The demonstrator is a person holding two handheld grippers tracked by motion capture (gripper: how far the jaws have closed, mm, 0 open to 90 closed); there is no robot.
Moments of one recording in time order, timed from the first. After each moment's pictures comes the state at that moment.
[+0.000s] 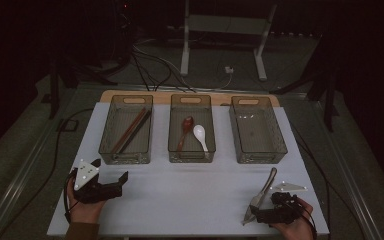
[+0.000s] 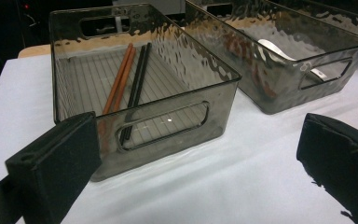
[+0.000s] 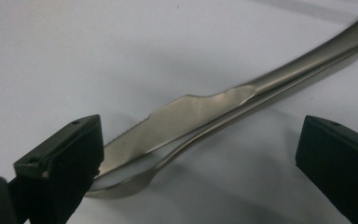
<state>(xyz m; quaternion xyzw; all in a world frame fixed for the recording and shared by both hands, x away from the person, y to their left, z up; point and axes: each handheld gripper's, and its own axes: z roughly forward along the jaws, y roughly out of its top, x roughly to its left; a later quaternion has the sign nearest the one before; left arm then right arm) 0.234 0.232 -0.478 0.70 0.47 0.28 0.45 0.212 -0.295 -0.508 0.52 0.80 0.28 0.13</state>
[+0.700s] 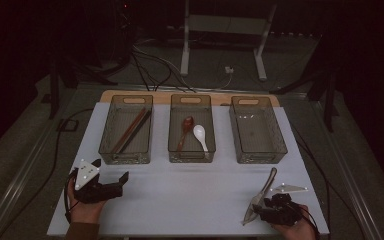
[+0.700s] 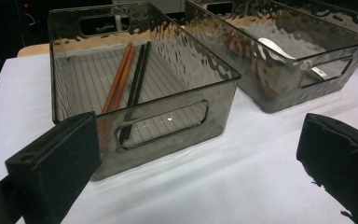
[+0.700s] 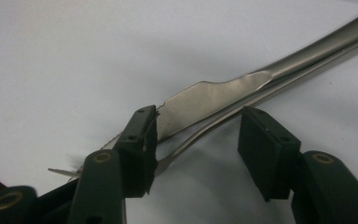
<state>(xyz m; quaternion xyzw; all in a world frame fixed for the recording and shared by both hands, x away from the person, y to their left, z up) 0.234 0.231 -0.478 0.70 0.47 0.28 0.45 0.208 -0.294 -0.506 0.53 0.80 0.28 0.10</state>
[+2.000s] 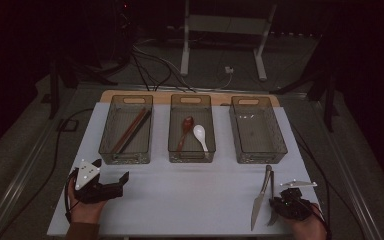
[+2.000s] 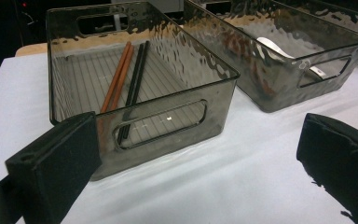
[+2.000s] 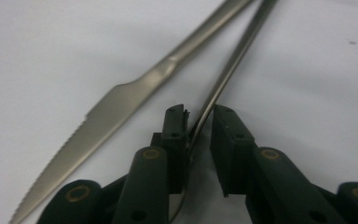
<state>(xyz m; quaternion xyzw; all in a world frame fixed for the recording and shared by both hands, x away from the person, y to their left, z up) 0.234 0.231 -0.478 0.71 0.47 0.28 0.45 0.219 -0.321 -0.502 0.58 0.78 0.22 0.13</state>
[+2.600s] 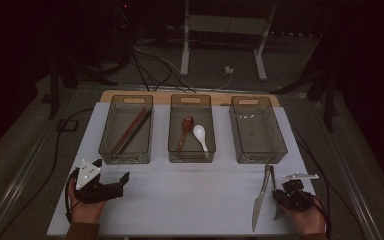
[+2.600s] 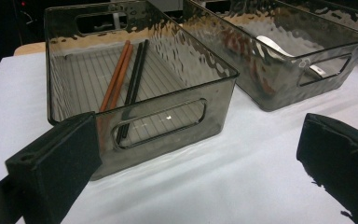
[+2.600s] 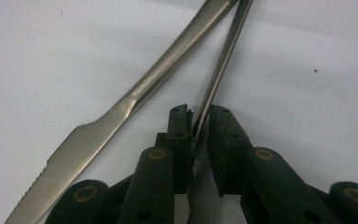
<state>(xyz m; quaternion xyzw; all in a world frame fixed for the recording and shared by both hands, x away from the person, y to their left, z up) 0.235 0.230 -0.478 0.71 0.47 0.28 0.45 0.241 -0.330 -0.503 0.59 0.76 0.22 0.15</state>
